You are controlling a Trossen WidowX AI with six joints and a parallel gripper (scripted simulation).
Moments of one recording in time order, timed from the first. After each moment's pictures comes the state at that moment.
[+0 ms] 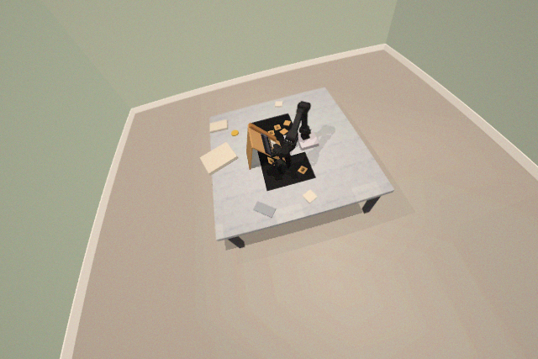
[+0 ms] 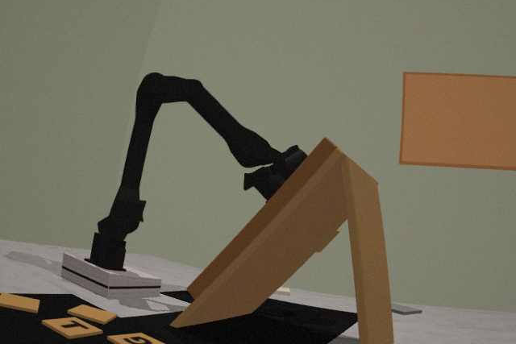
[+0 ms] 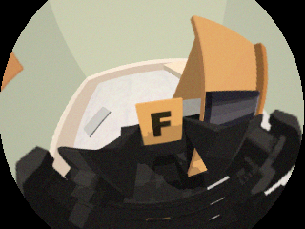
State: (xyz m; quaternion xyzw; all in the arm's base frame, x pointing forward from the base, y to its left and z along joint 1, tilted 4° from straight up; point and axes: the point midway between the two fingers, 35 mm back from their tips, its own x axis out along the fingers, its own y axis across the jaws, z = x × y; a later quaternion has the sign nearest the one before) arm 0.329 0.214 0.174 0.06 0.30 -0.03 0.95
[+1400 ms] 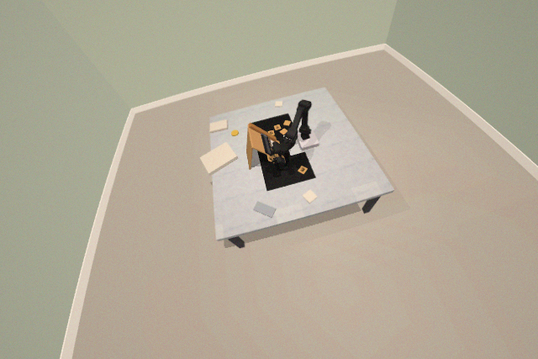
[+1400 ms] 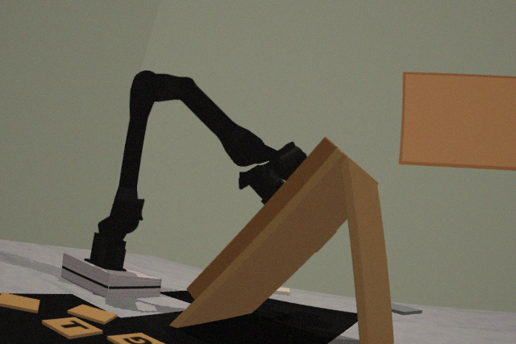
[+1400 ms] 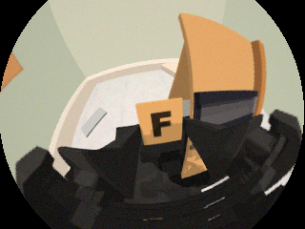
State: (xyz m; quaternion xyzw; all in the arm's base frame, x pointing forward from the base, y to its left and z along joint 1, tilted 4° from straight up) arm 0.327 0.194 0.172 0.05 0.30 -0.03 0.95
